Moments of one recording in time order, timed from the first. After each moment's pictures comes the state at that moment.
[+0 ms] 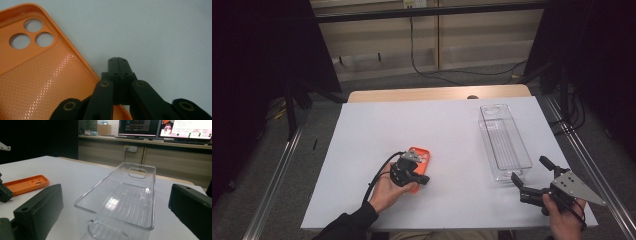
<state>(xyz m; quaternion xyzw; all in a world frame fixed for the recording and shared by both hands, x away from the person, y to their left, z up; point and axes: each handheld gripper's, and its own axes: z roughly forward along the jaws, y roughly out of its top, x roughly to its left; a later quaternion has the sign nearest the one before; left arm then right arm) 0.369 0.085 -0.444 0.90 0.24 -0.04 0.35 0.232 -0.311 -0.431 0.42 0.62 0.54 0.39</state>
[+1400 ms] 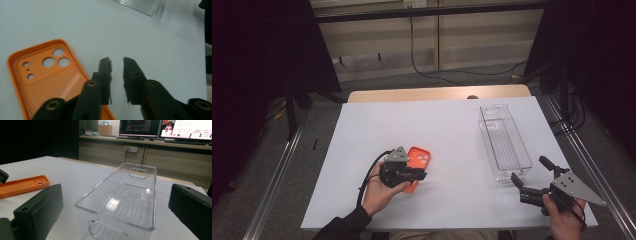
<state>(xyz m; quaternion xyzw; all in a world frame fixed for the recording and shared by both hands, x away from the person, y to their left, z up) 0.357 0.111 -0.421 0.87 0.23 0.01 0.45 0.232 -0.310 -0.431 0.42 0.62 0.54 0.39</state>
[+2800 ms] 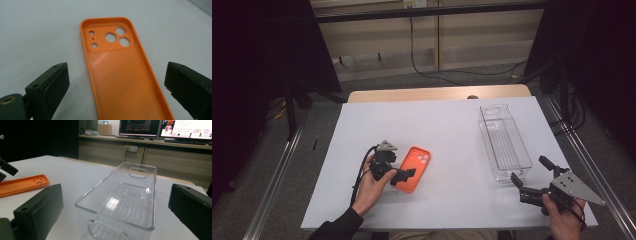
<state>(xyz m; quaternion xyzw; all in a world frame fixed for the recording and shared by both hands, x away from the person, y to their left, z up) 0.384 0.133 -0.432 0.85 0.38 0.05 0.37 0.232 -0.310 -0.431 0.42 0.62 0.54 0.39</state>
